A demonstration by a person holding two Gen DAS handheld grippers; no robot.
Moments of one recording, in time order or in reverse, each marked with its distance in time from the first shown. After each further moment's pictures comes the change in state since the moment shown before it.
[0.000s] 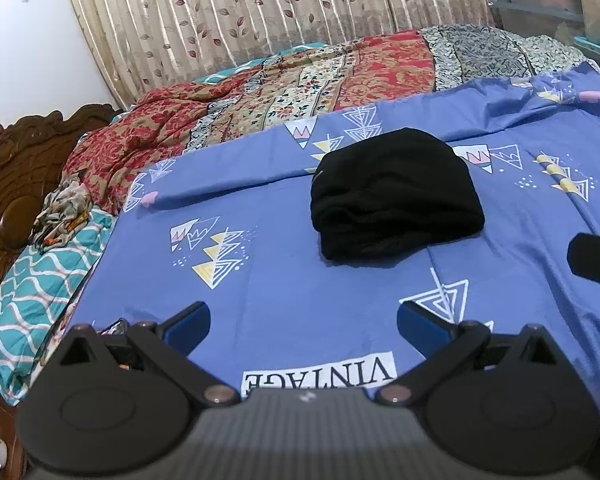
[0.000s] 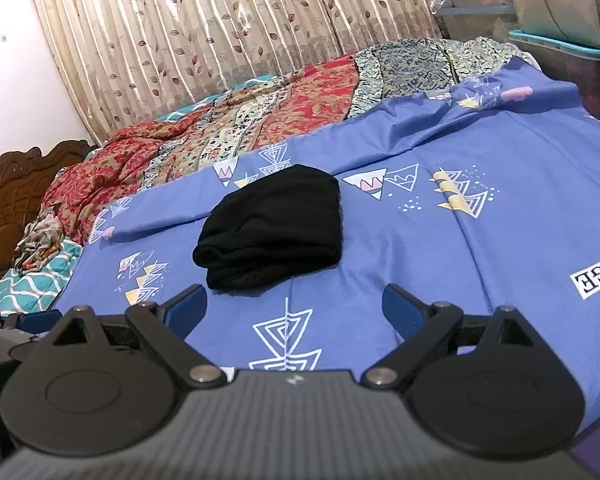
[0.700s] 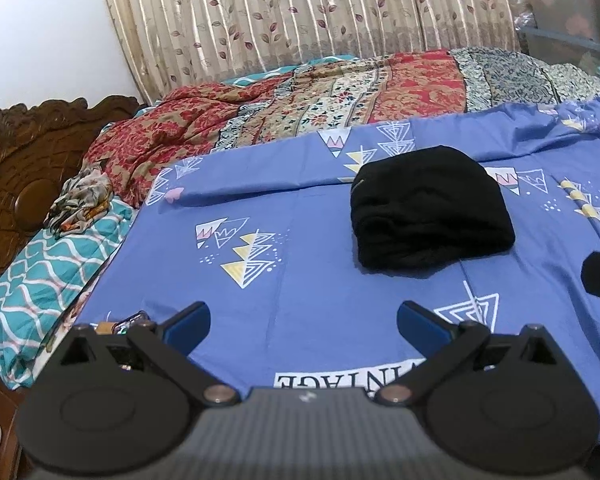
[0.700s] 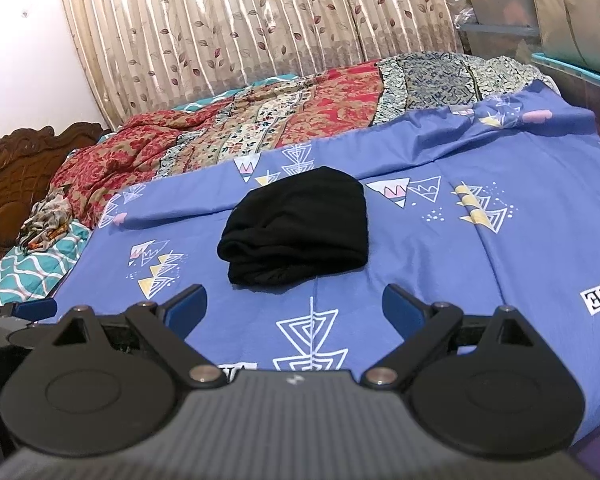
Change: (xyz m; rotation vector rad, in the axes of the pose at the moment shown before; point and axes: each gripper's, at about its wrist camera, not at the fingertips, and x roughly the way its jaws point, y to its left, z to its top) left arm -0.003 0.042 -0.010 -0.077 -0.038 0.023; right arm -0.002 0.032 -0.001 -0.081 0.001 0.006
